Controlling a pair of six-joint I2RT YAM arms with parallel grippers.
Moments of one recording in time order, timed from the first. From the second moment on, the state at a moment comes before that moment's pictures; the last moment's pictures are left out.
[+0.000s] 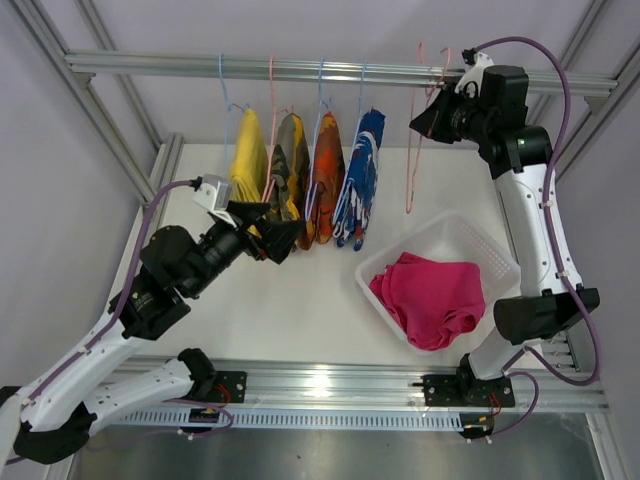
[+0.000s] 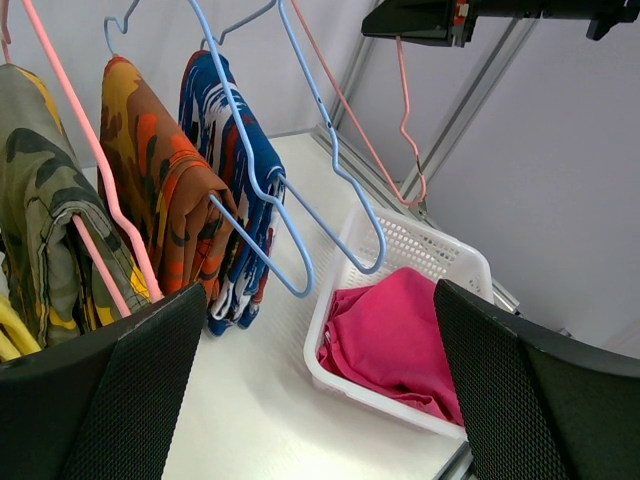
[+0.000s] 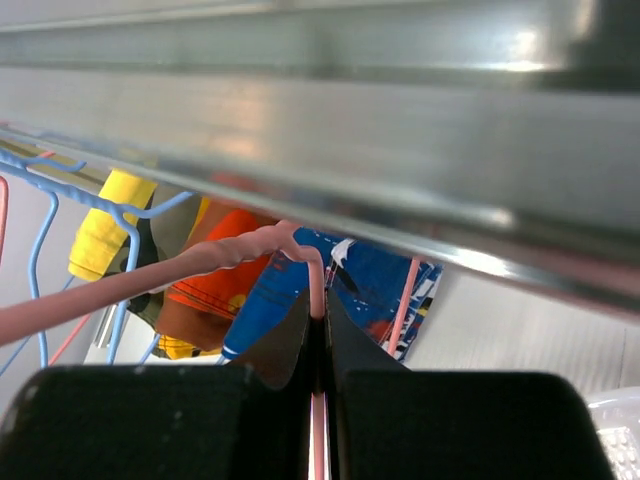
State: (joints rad) left arm -0.84 0.77 1.05 -0.22 -0.15 -0.32; right arm 0.19 1.64 2.06 -0.77 -0.34 0.37
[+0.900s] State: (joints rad) left arm -0.83 0.76 1.05 -0.22 -0.15 -0.32; right arm 0.14 1.74 2.22 -0.93 -0.44 0.40
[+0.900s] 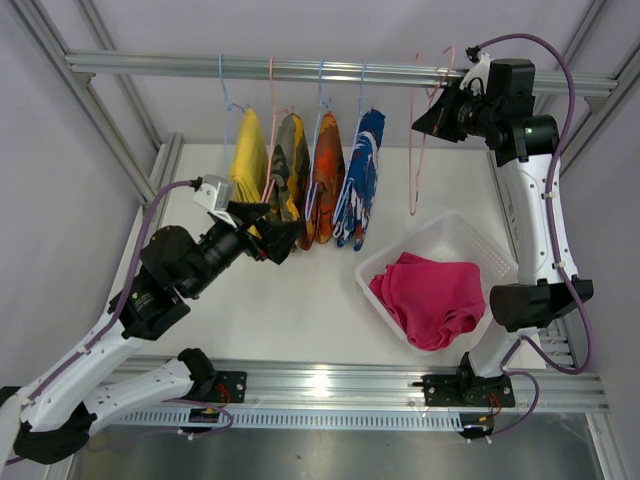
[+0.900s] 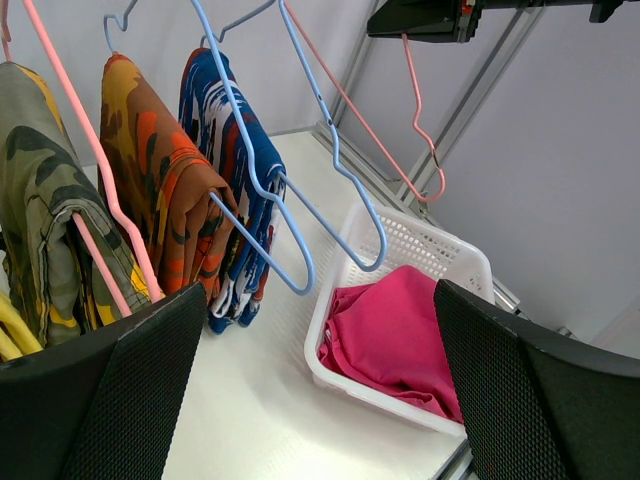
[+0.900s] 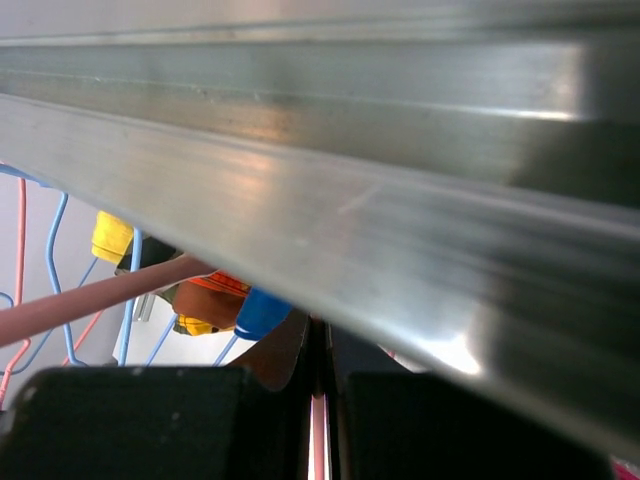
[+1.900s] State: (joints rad) left arm -0.83 0.76 1.05 -0.22 -0.13 -0.32; right arm 0.13 1.70 2.17 -0.90 -0.47 0.40
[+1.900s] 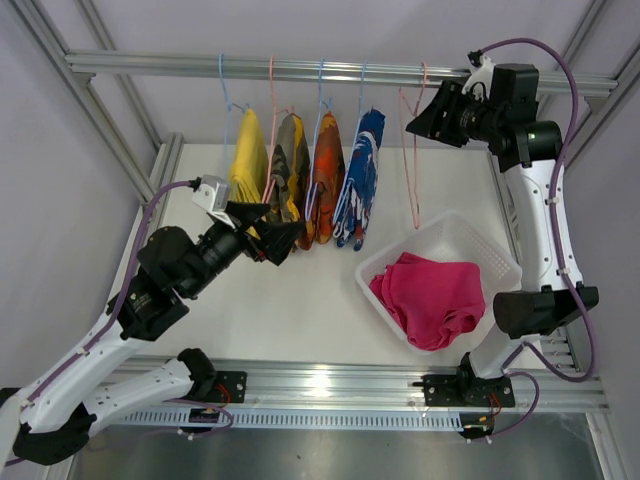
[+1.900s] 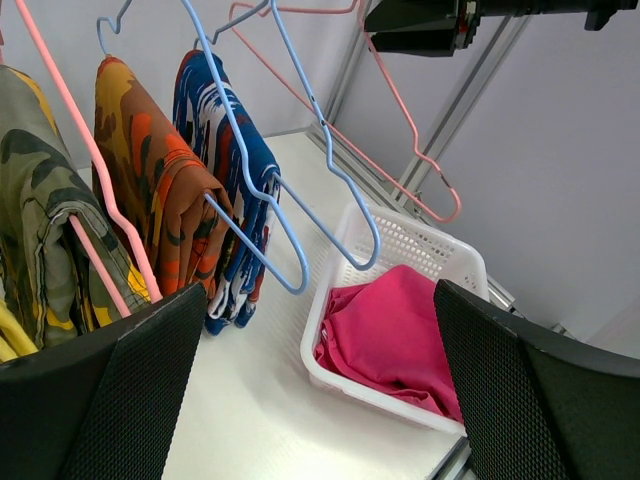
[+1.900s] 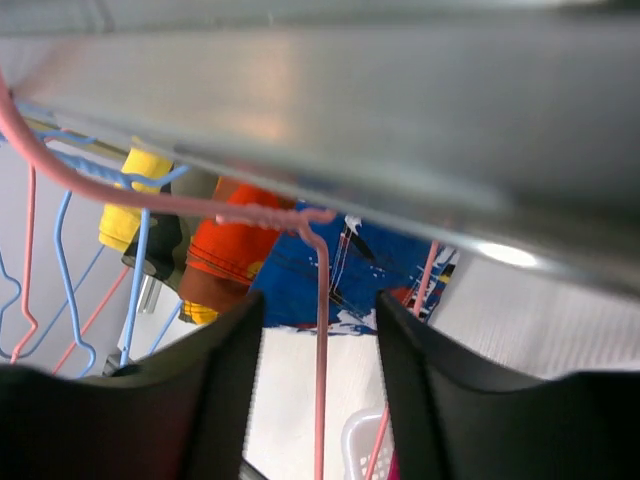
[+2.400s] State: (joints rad) left arm -0.83 0.75 1.05 -0.23 -0.13 -0.31; right arm 0.13 1.46 1.96 -0.92 -0.45 0.39
